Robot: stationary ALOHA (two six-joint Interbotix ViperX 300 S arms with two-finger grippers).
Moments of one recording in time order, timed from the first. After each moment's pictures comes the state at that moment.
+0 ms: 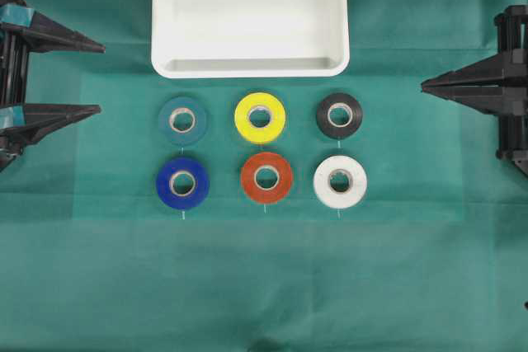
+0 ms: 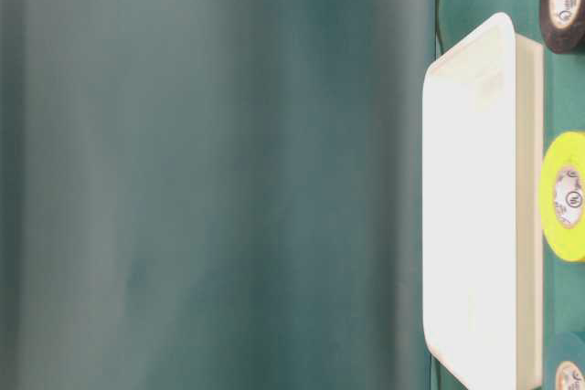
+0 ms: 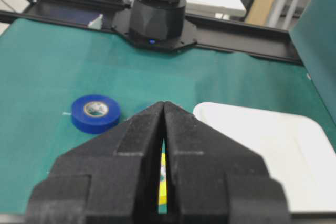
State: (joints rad) left arm 0.01 -0.96 1.17 0.00 -0.23 0.00; right arm 0.00 -0.92 1.16 0.00 -0.20 0.00
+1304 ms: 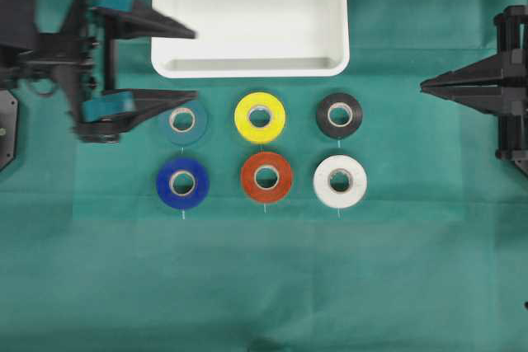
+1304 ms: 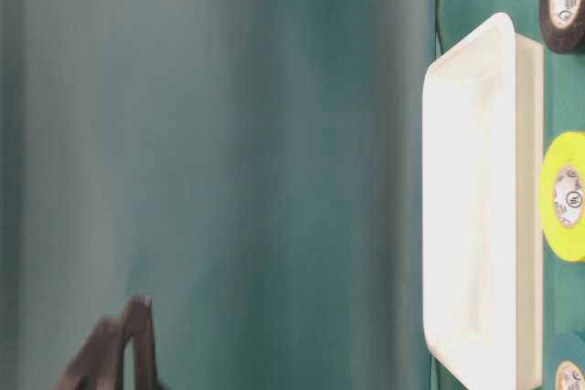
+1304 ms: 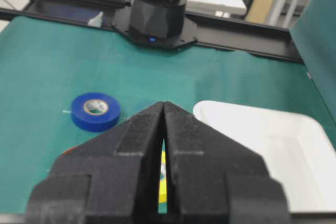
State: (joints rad) left arm 0.04 -0.50 0.88 -0.01 -0.31 0.00; right arm 0.00 -0.92 1.16 0.00 -0.19 0.00
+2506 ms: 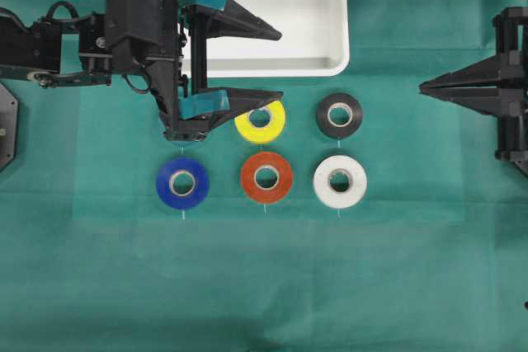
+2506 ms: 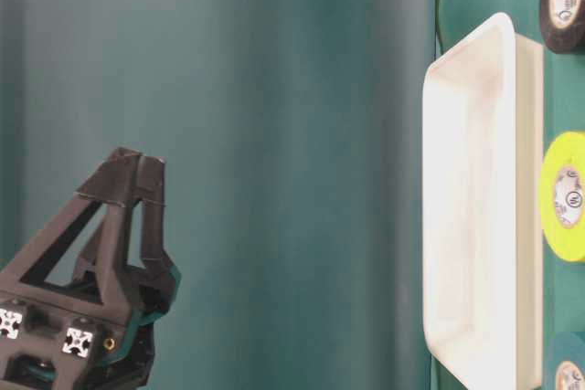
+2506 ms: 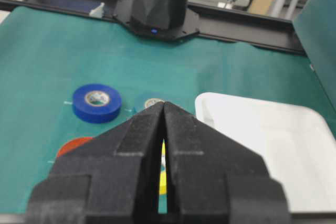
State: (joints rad) left arm 0.04 -0.25 0.61 -0.01 -0.20 -0.01; right arm 0.00 -0.92 1.16 0.00 -0.17 -0.01
